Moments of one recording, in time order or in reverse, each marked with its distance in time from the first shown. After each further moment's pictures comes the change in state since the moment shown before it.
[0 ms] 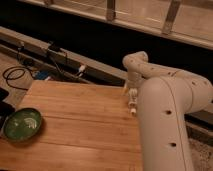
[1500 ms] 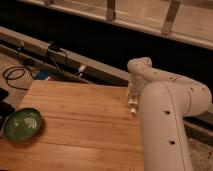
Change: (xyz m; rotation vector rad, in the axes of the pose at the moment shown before) arm 0.007 -0.010 0.032 -0.069 0.050 0.048
